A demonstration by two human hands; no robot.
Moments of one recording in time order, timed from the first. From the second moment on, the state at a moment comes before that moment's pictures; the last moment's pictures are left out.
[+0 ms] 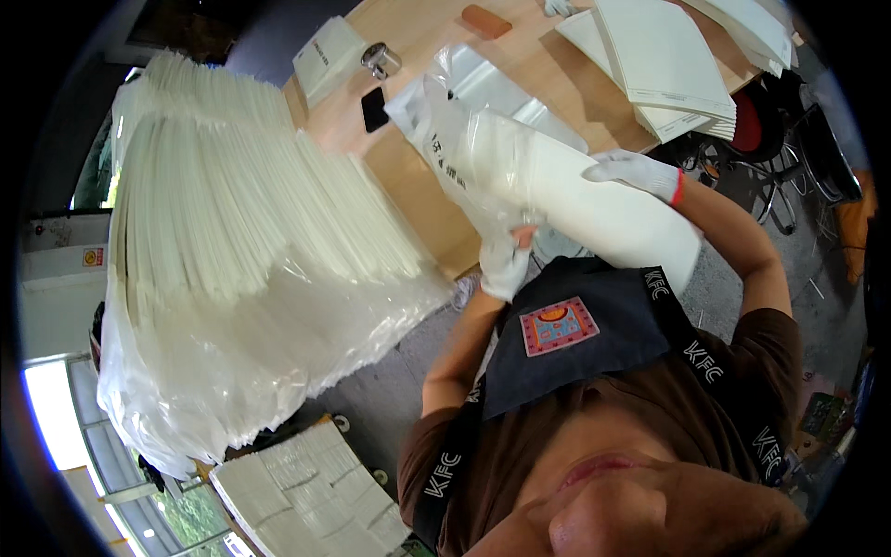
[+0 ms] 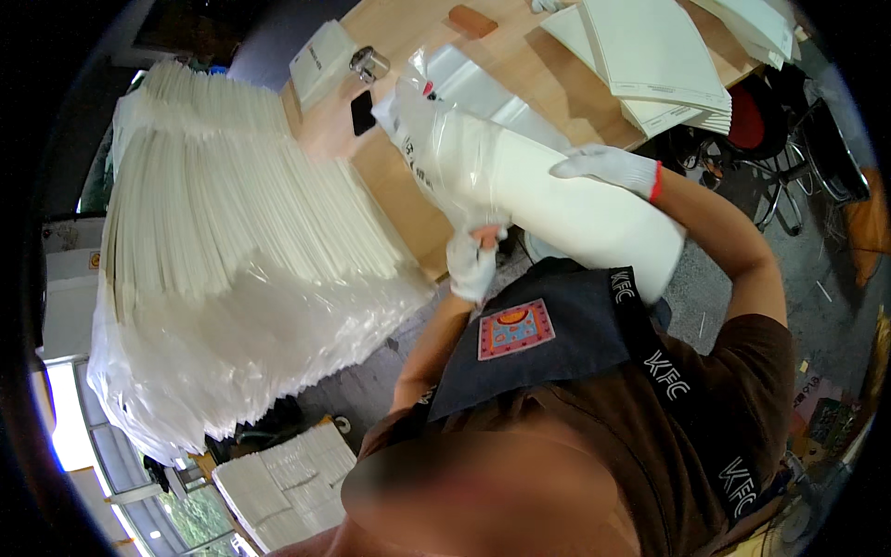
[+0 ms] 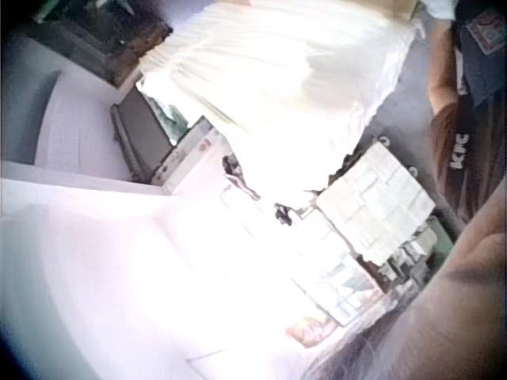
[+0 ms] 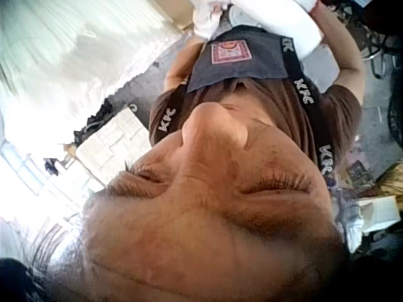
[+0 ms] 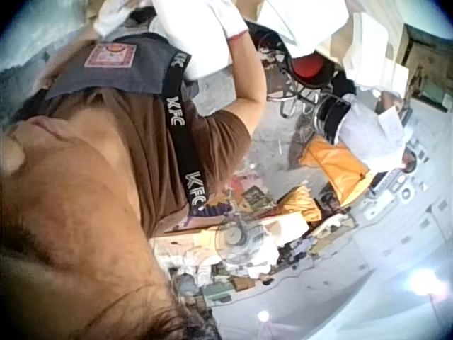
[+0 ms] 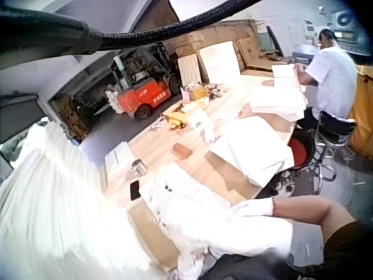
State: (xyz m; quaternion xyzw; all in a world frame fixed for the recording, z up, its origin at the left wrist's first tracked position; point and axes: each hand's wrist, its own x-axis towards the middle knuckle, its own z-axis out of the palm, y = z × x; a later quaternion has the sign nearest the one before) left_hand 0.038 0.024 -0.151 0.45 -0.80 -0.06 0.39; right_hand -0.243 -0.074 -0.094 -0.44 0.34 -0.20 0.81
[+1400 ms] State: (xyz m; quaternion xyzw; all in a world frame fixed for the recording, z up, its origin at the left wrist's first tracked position) left_hand -0.008 -0.017 -0.142 0.54 -0.65 -0.29 0.45; right_hand -0.178 -0.013 -0.116 -0.89 0.41 -0.10 0.18
